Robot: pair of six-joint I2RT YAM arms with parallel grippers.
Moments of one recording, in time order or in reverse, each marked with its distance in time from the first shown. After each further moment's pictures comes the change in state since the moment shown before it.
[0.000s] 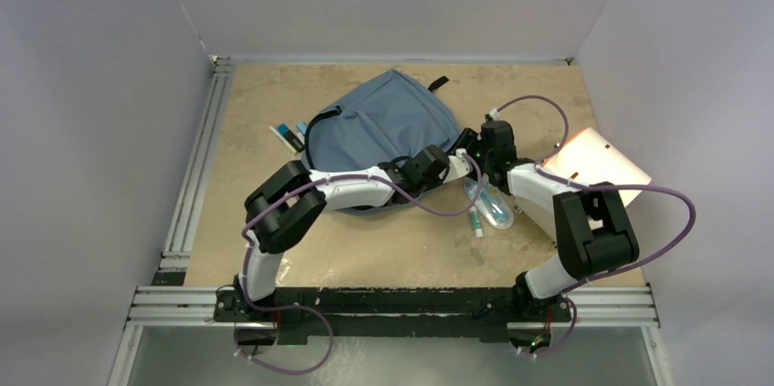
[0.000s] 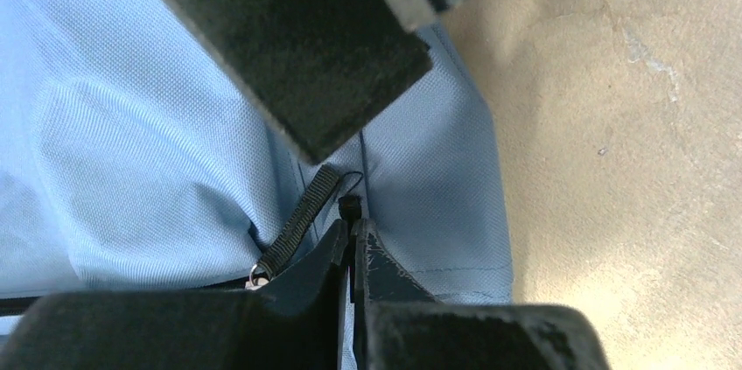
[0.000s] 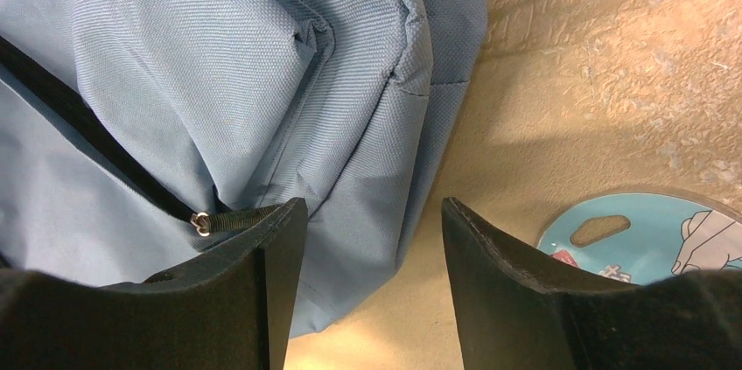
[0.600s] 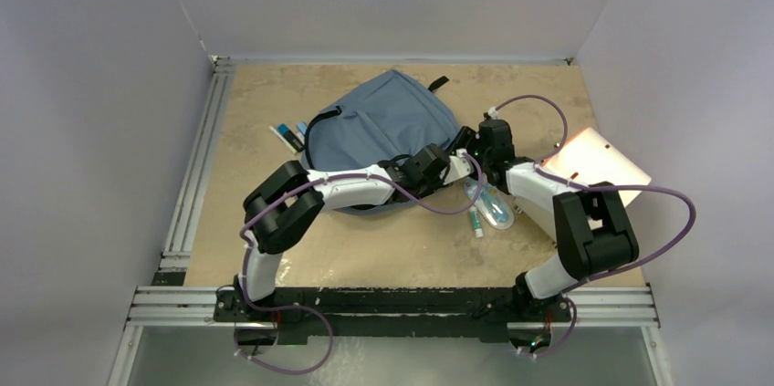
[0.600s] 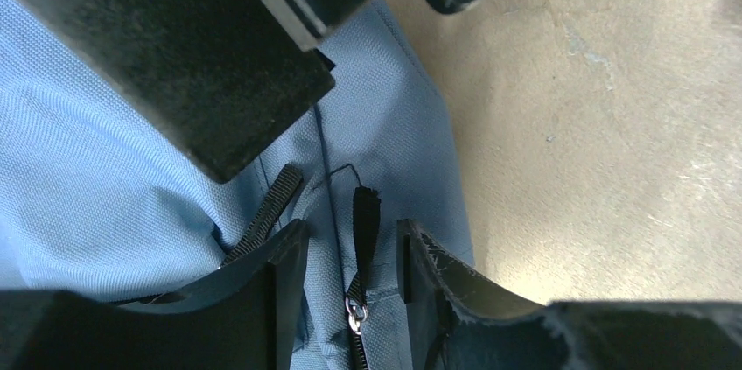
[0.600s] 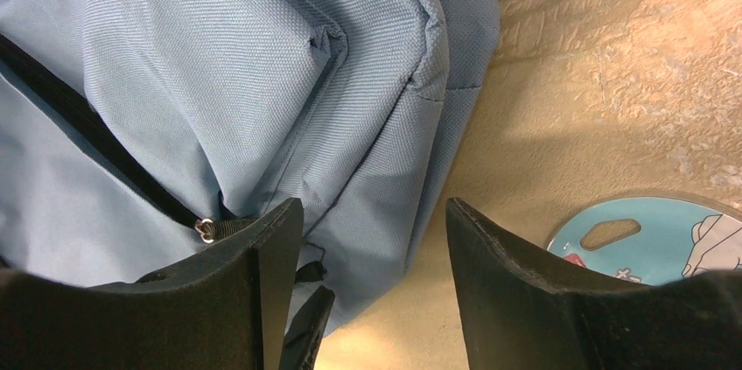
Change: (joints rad) left arm 0.000 -0.017 0.013 -0.058 0.091 -0.050; right arm 0.015 0.000 0.014 -0.008 0.019 0.002
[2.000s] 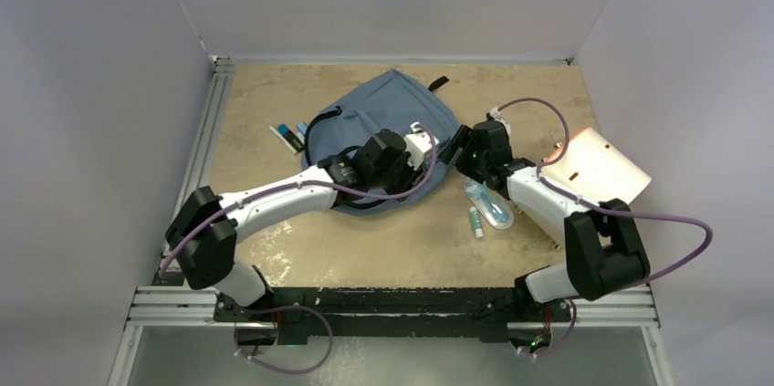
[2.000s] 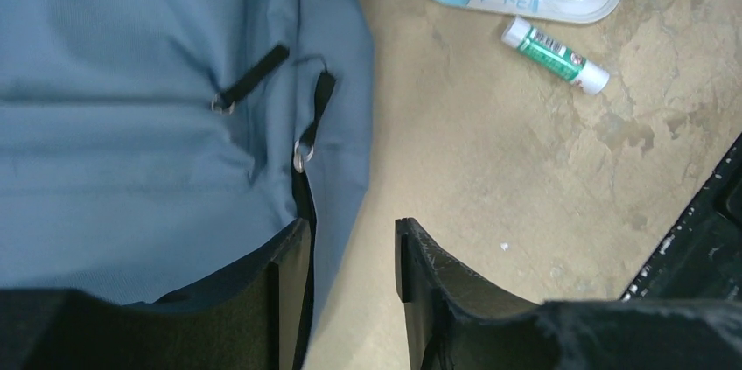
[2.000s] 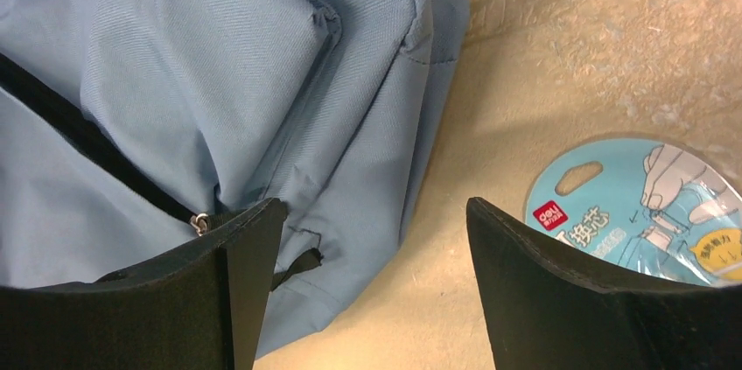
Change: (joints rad) left arm 0.072 -0.458 -0.235 -0.101 0.261 -0.401; right arm 0.090 -0.124 0.011 -0.149 0.206 0.035
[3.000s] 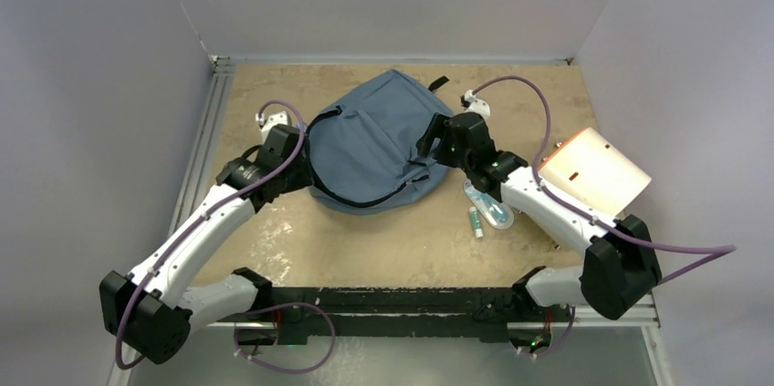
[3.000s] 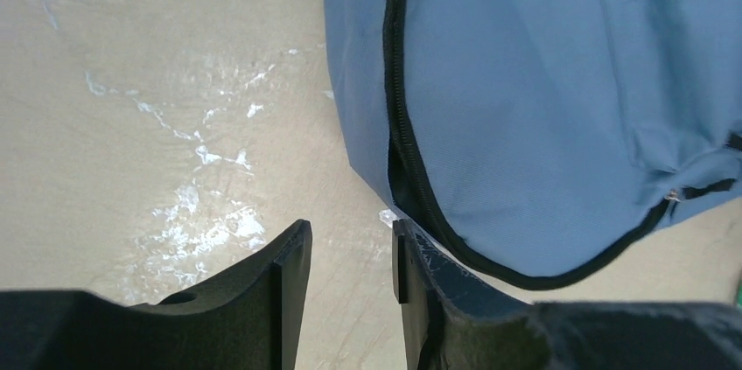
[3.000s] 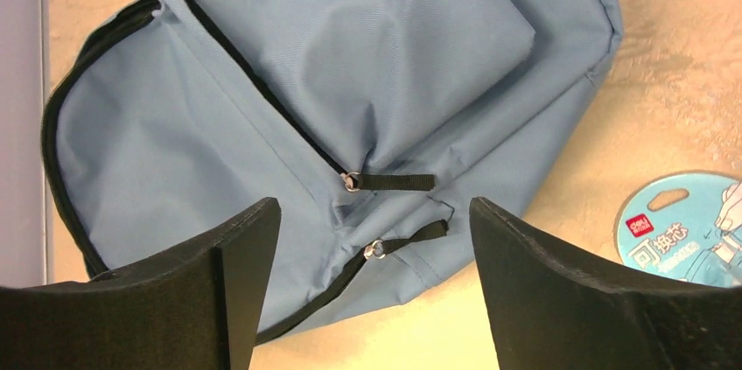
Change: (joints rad) left arm 0.439 -0.424 -0.154 -0.523 -0.367 -0.601; right arm 0.219 -0.079 0.173 -0.098 0.154 -0.099
